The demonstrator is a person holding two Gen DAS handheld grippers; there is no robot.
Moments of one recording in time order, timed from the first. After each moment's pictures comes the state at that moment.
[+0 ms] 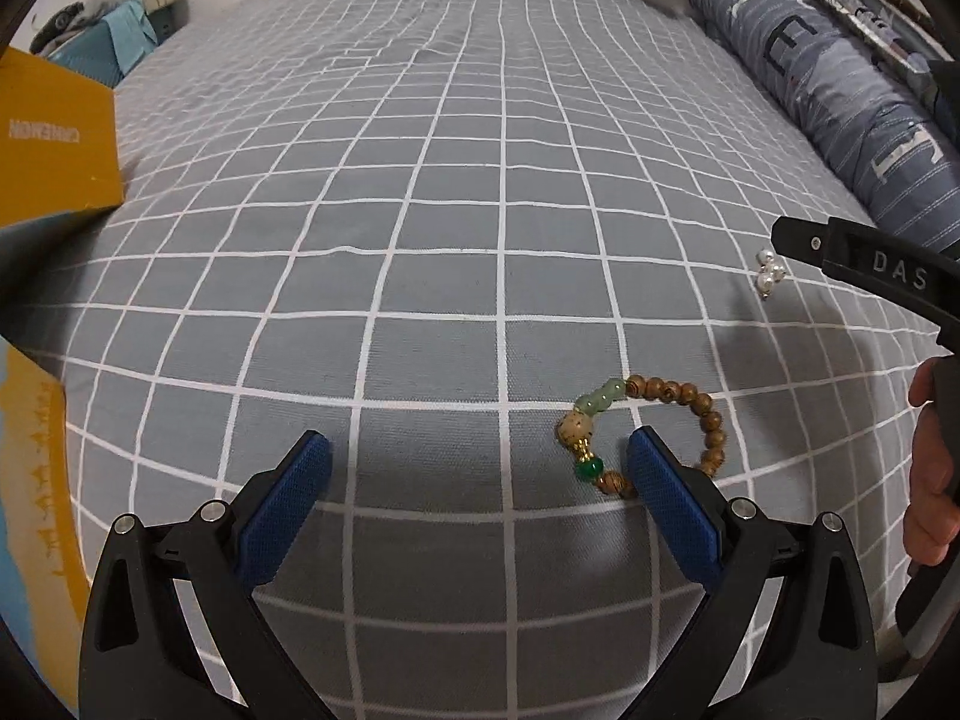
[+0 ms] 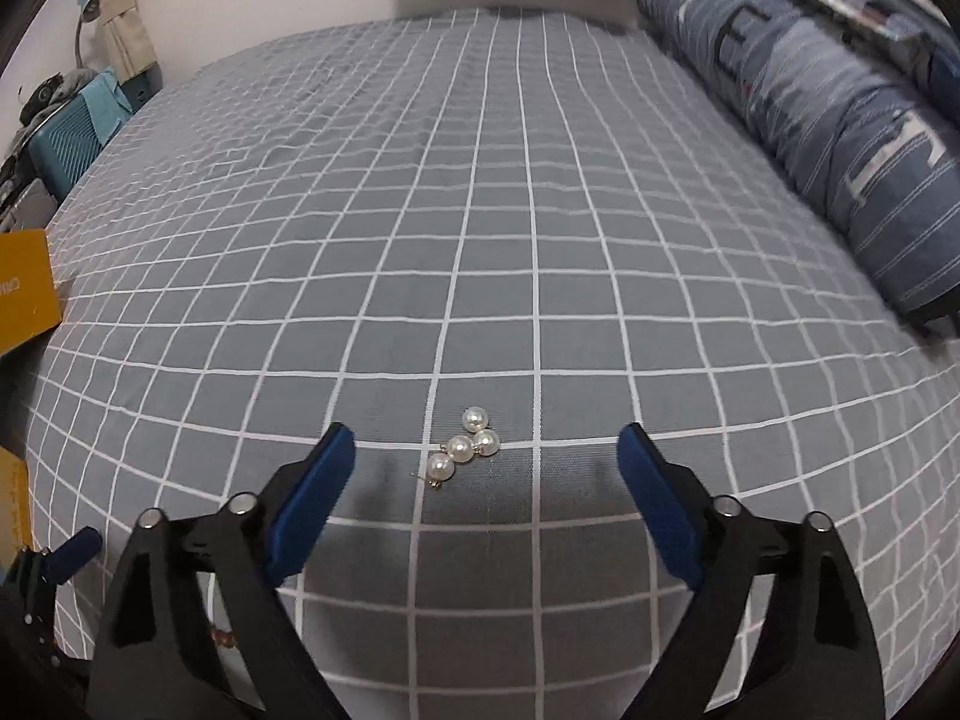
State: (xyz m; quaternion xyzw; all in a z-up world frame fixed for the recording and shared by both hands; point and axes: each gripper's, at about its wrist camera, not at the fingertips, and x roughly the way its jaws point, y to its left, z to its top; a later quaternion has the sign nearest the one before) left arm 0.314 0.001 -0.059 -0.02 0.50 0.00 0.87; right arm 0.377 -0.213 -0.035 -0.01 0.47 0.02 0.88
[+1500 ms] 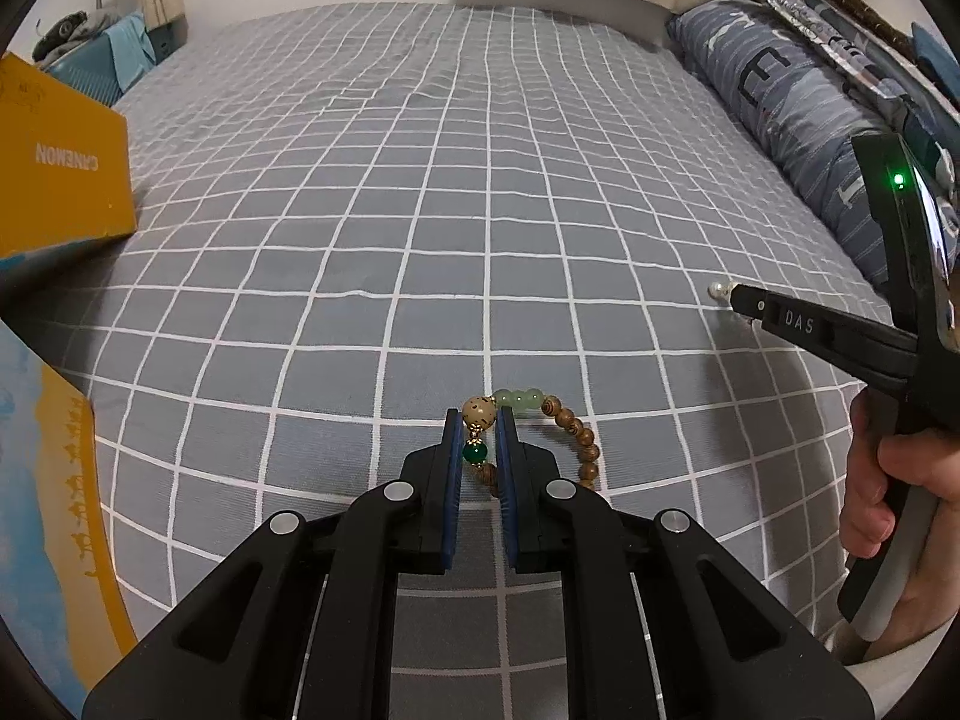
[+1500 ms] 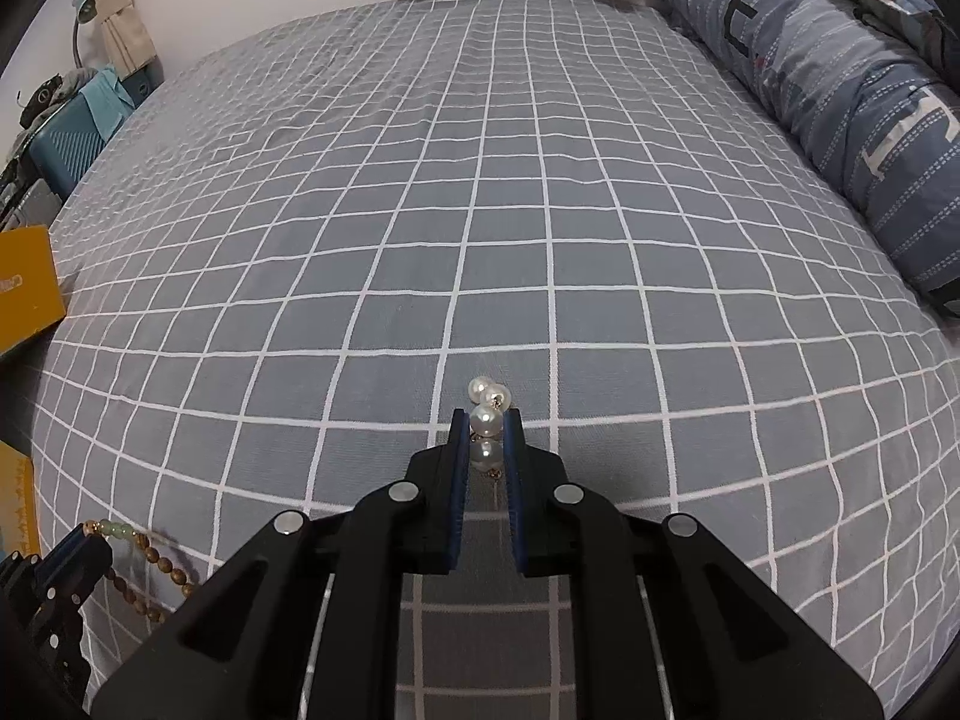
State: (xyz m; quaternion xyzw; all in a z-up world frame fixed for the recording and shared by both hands) left arm 0.296 0.007 -0.021 -0.04 0.47 -0.03 0.88; right arm 0.373 -0.211 -0.043 0.01 0.48 0.03 0.88
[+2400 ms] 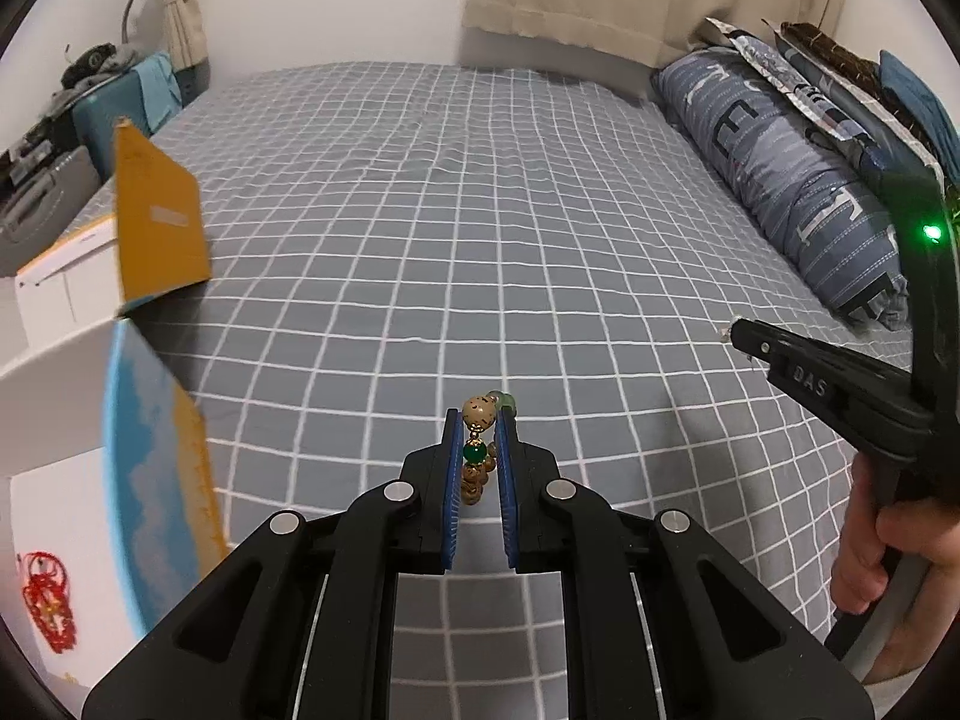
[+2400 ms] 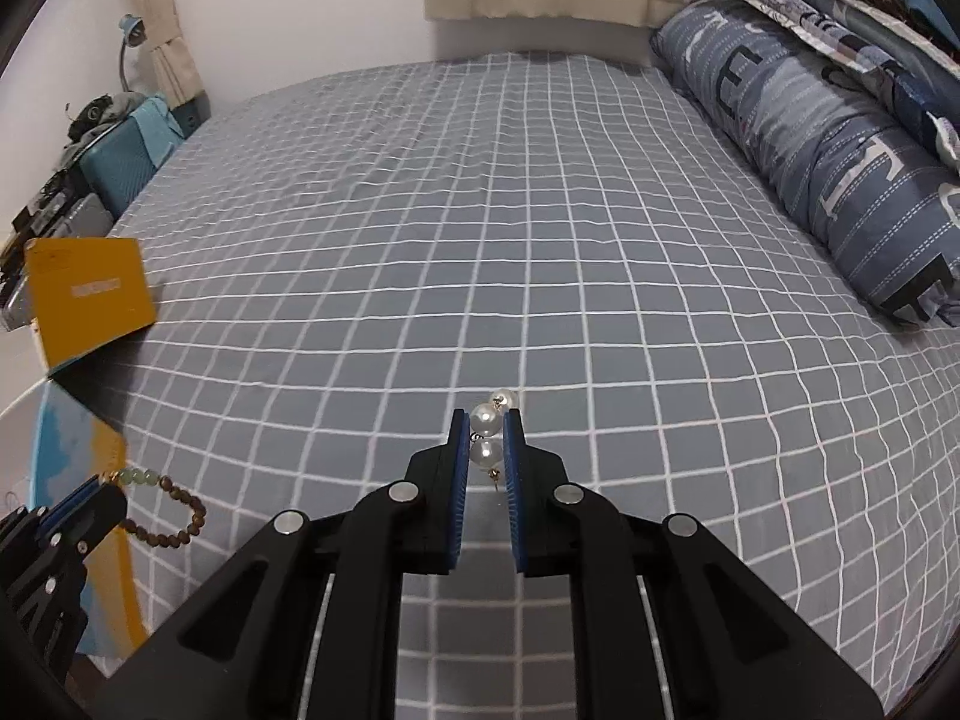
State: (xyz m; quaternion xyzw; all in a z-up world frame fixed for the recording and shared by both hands) left arm 0.230 0.042 0.065 -0.04 0.43 -0.03 0.90; right arm 0.282 -0.175 0.047 0.01 0.43 0.05 0.90
